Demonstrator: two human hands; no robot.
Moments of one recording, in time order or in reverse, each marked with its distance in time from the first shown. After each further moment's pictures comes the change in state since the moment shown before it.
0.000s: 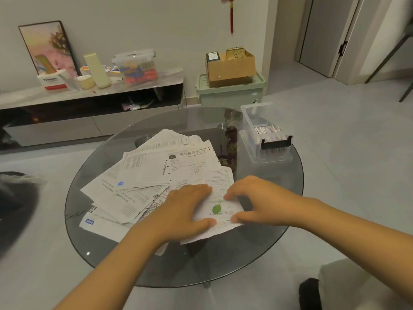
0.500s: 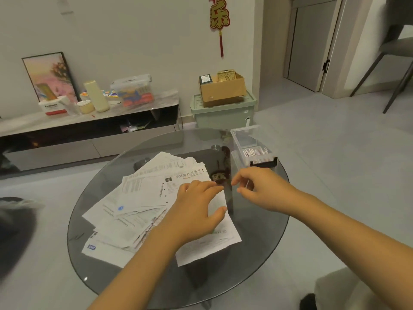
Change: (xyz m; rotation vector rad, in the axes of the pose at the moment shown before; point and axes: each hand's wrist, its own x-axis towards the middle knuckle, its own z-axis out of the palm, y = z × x) left_hand 0.026 0.038 -0.026 0.043 0.226 0.044; right_hand 0.000 0.014 -0.044 0.290 0.274 0.191
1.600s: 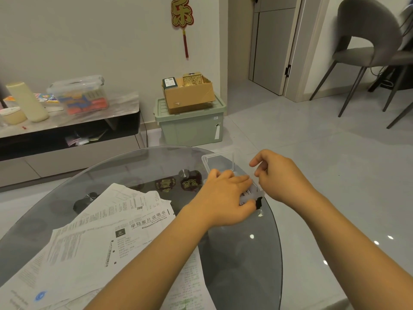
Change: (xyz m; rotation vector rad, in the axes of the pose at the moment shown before) left_hand 0.182 0.033 0.018 0.064 -0.004 0.479; right_hand 0.074 0.061 -0.068 0.063 0.324 0.425
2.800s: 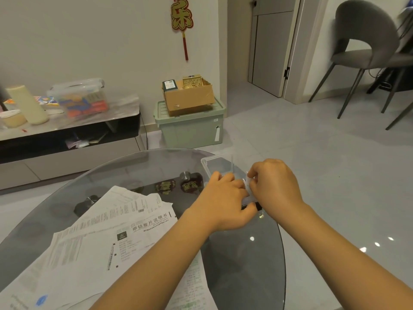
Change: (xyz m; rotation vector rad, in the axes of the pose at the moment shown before) left_hand -0.005 0.004 -0.004 0.081 0.041 0.003; right_hand -0.004 -0.001 0.025 -0.360 0.233 -0.097
